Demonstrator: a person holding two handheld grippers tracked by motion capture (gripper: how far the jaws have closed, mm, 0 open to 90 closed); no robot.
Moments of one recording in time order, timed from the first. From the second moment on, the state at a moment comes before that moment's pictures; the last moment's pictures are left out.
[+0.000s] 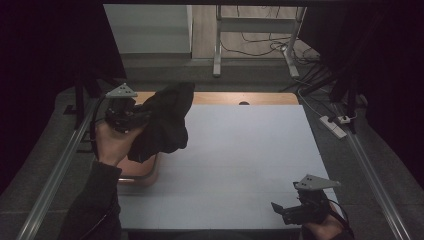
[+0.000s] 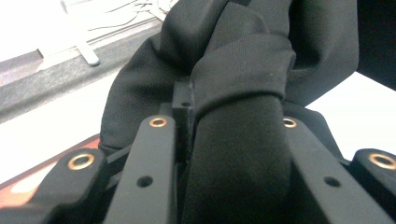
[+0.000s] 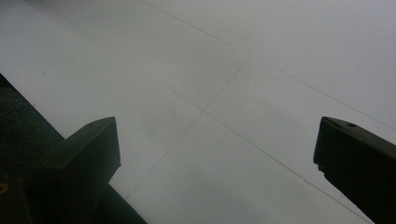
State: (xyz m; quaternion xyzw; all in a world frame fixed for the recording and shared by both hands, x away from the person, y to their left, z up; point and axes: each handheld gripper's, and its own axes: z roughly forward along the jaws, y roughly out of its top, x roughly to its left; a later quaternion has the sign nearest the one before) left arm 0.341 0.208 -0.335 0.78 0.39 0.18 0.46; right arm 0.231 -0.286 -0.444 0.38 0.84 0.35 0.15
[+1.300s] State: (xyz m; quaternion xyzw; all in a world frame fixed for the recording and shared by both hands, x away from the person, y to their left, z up) left arm 0.342 0.115 -0.355 0.81 0.30 0.14 0.48; right arm 0.230 -0.286 -0.444 0.38 0.84 0.35 0.15
